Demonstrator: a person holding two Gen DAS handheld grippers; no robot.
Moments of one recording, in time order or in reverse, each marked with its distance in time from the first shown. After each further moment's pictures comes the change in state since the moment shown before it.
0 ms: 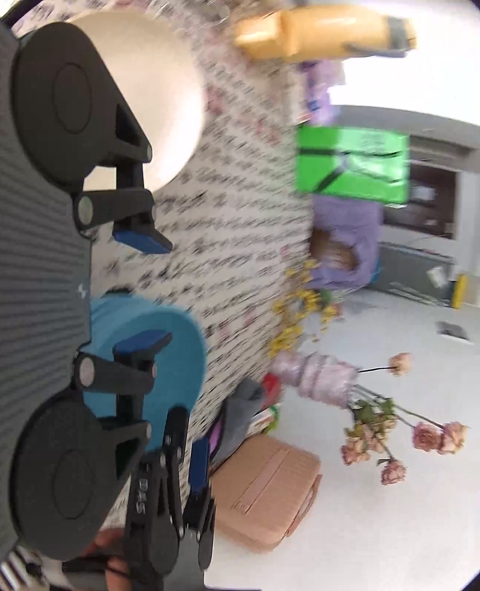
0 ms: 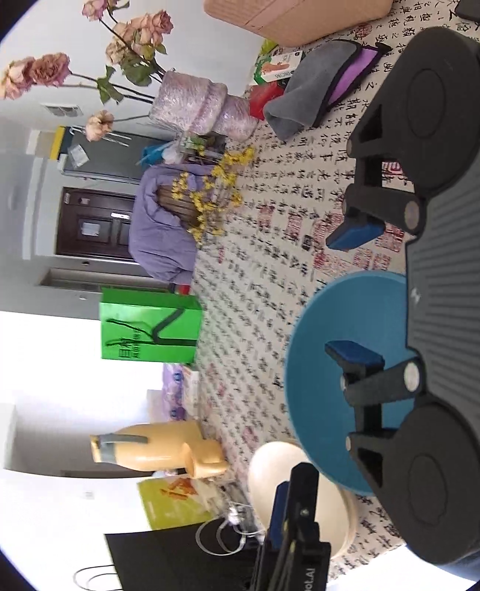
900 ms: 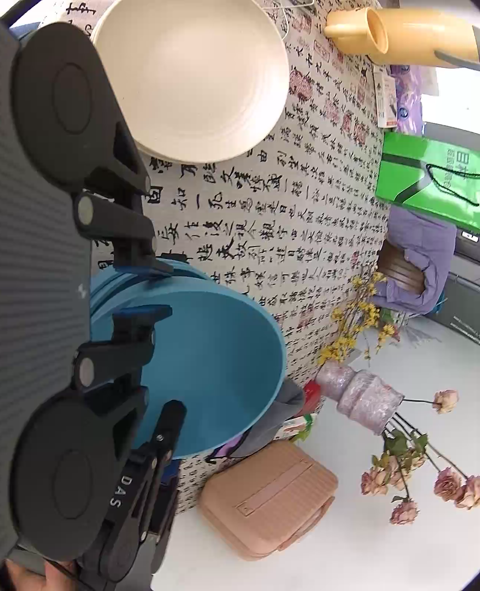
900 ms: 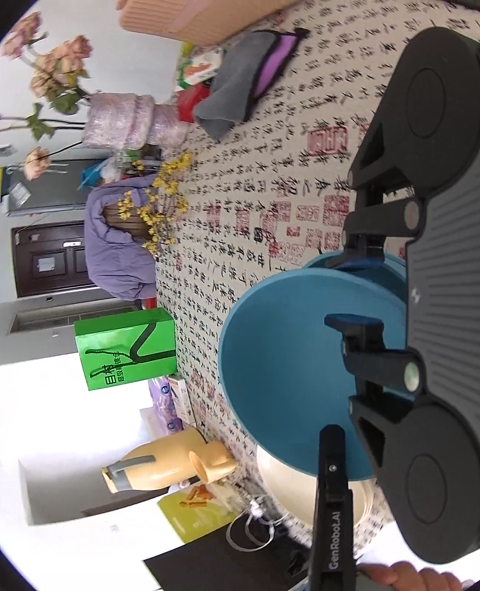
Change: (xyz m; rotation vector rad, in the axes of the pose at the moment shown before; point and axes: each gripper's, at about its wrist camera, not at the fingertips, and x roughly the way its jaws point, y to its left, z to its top) left arm 0.029 -0.007 0.011 -0.208 0.283 -0.049; right arm -0.011 -0.003 -0.002 0.191 0.147 0.022
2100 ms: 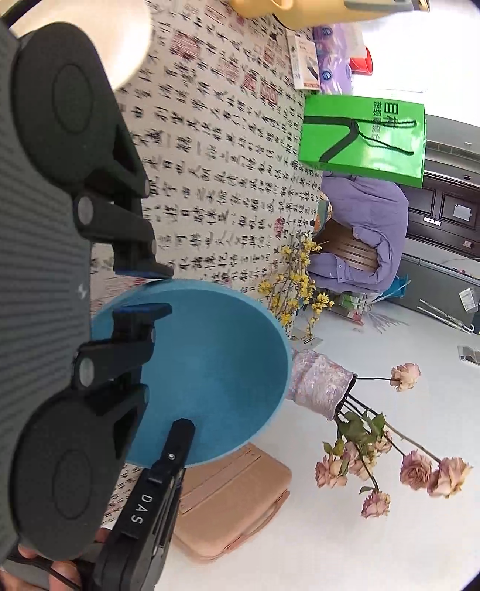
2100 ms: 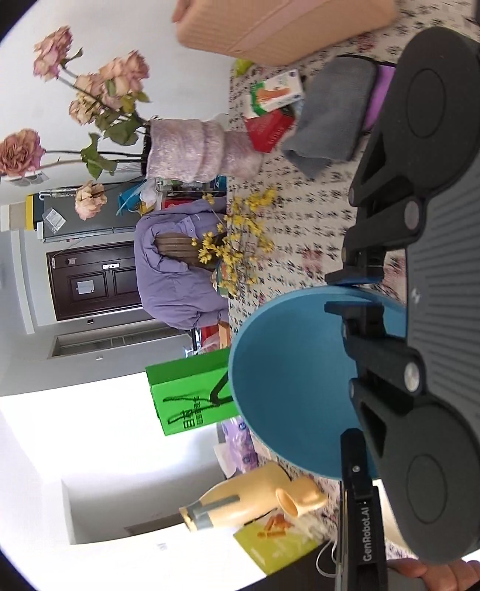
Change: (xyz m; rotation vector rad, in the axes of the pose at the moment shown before) left arm 0.025 -0.063 0.098 0.065 -0.122 0.021; right arm 0.007 -0.077 0.107 0.086 -0.136 -0.021
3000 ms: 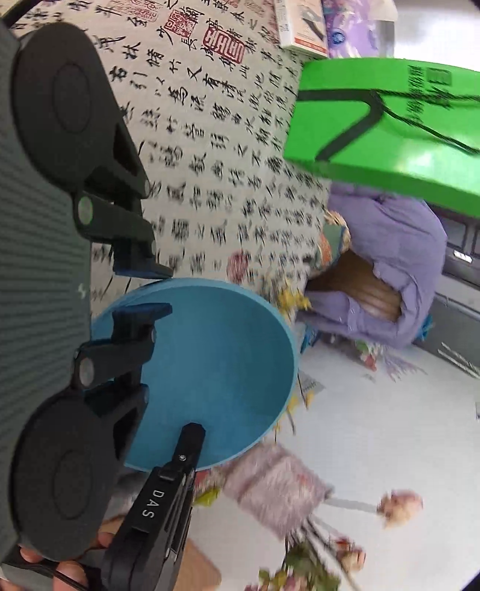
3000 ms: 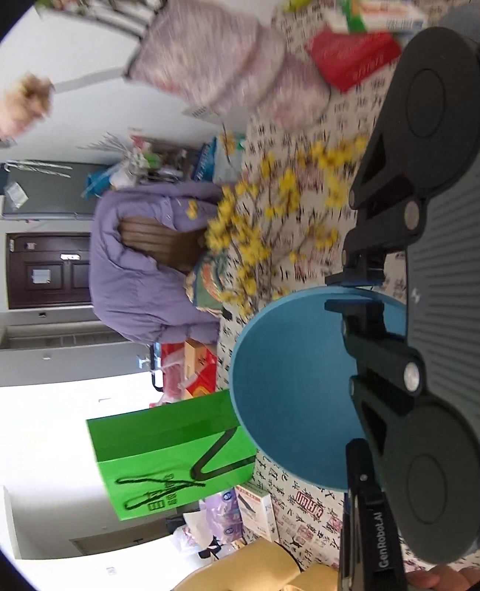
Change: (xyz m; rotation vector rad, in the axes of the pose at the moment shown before) left arm 0.213 0.082 0.134 -0.102 0.075 0.034; right arm 0.269 -0.014 0.118 -0.109 0.150 -0.057
